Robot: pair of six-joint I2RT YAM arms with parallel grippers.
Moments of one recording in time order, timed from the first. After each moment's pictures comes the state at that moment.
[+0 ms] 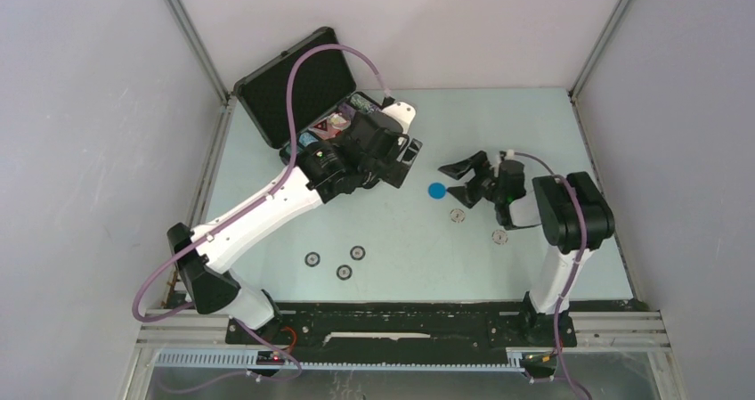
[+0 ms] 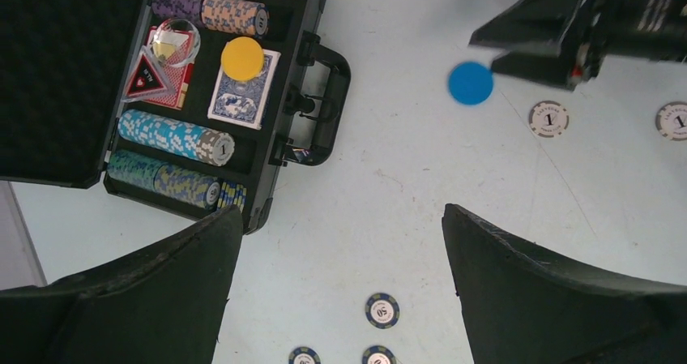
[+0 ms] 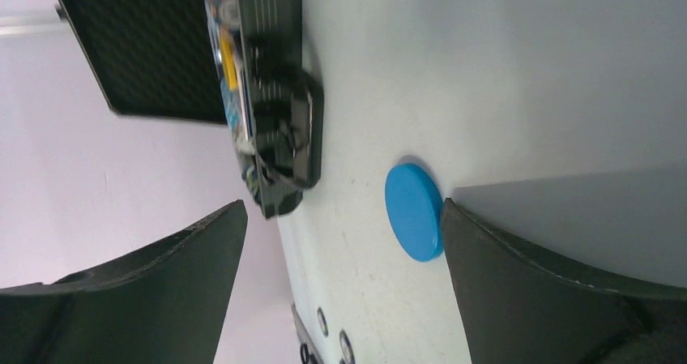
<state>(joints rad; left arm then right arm) -0.92 1.52 1.63 -0.79 -0.45 -0.12 0.08 1.88 0.61 0.86 -0.54 1.20</state>
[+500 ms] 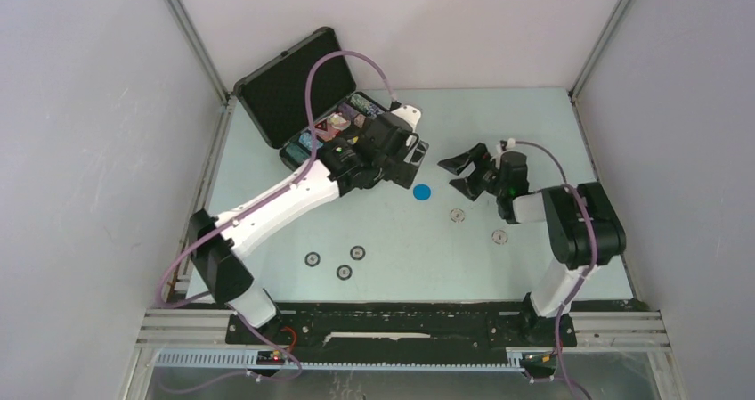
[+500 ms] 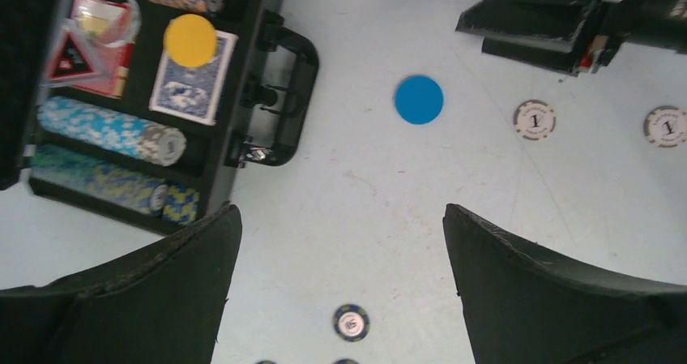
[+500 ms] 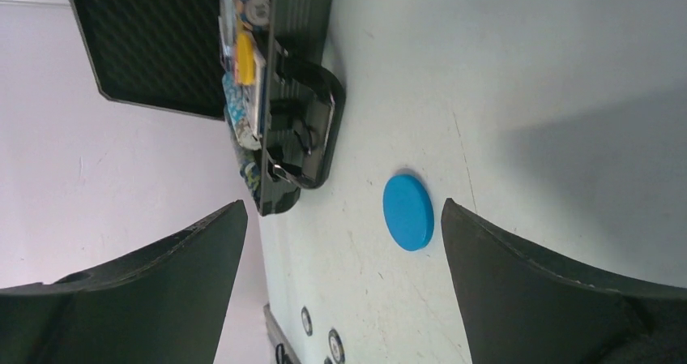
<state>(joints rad) -0.88 1.59 1.60 -0.74 -0.40 -0.18 0.15 1.81 0.65 0.77 -0.52 1.14</state>
